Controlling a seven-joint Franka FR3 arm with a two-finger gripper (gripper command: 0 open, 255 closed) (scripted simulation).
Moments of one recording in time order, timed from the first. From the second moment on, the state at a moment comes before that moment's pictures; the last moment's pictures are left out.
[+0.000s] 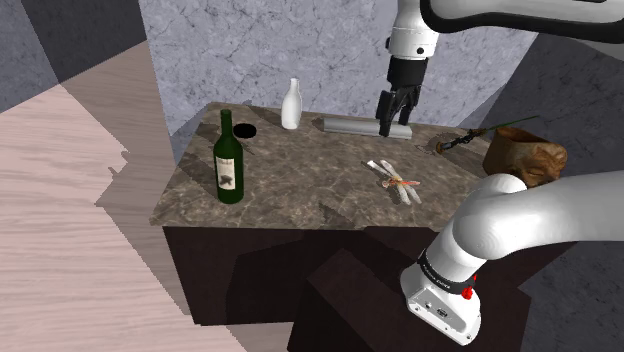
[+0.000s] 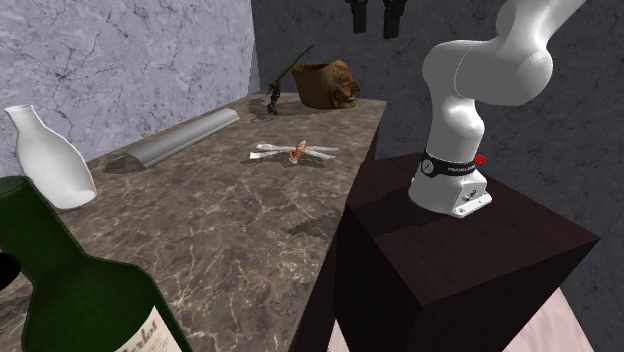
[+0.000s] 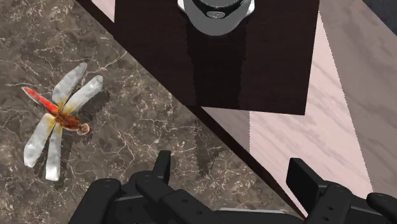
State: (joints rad) arm 0.02 -0.80 0.05 -2.41 -0.01 1.47 0.04
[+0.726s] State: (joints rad) arm 0.06 -0.52 0.12 -2.30 0.02 1.70 0.06
